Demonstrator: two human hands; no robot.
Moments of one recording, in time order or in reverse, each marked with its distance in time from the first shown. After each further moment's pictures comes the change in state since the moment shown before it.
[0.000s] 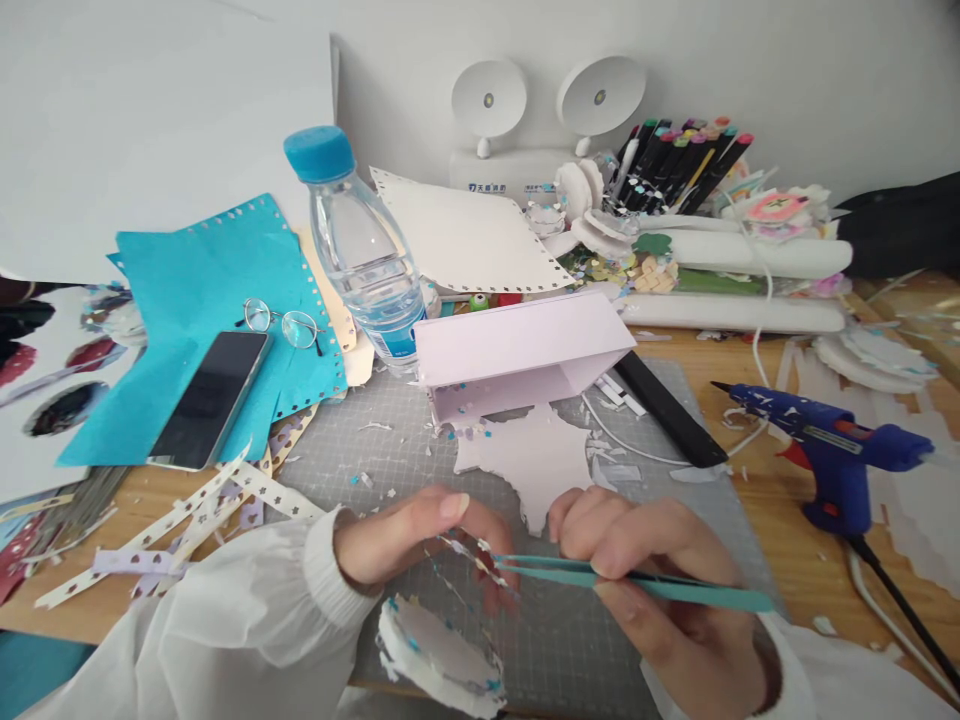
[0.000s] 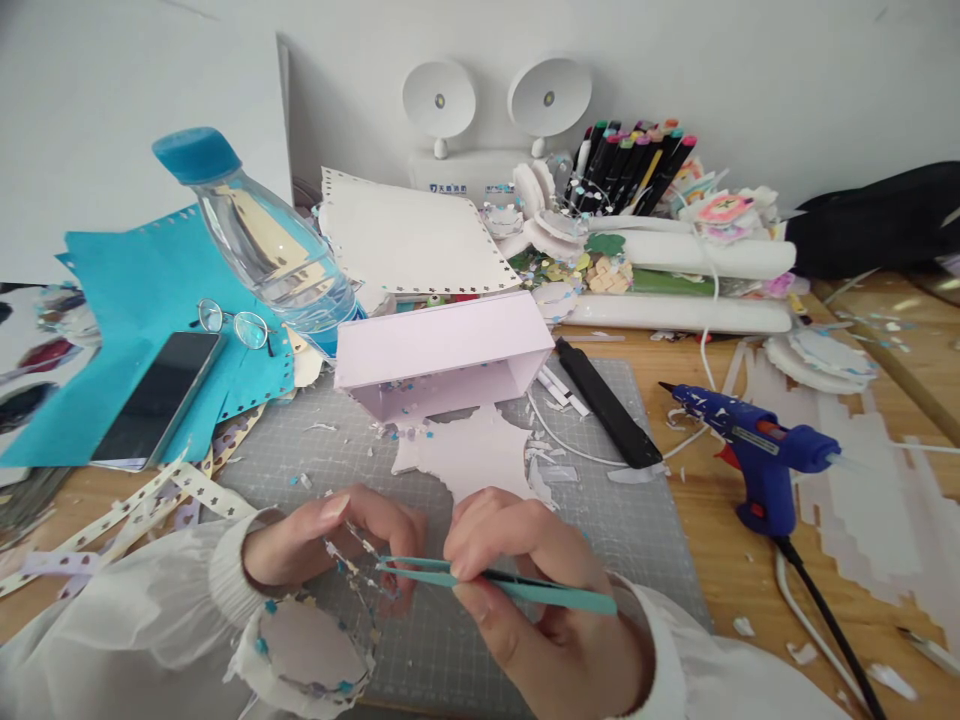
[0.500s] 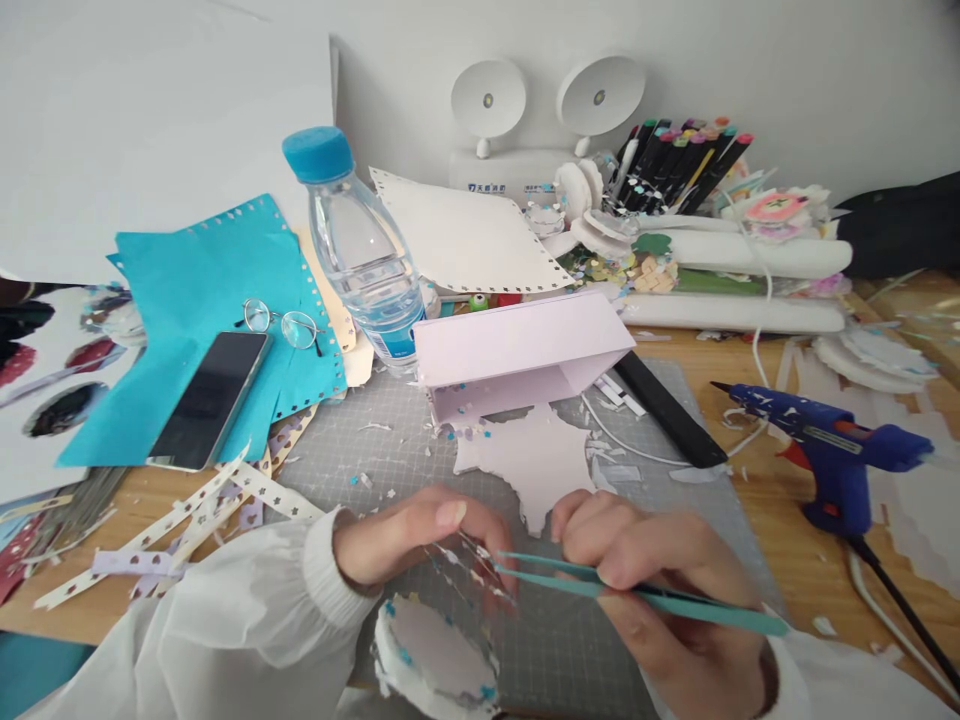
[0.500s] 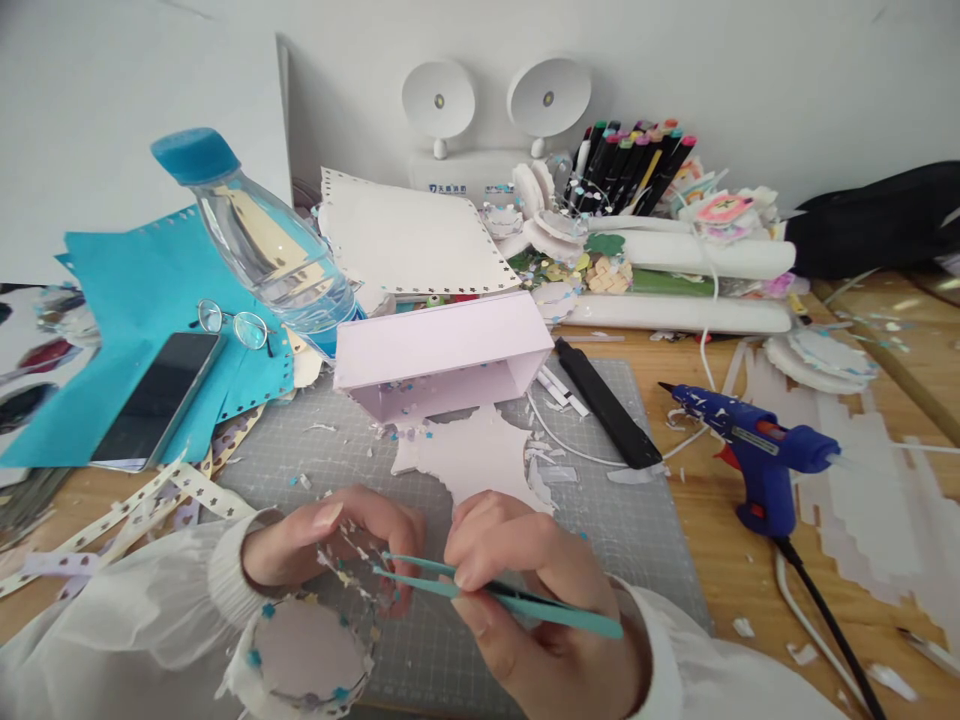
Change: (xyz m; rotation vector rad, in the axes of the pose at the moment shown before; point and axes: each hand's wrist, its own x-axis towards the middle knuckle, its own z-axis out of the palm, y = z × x) left_hand 0.000 0.000 -0.003 -0.016 -0.027 0.025; right_hand -0.001 0.003 0.000 0.007 -0.027 -0.068
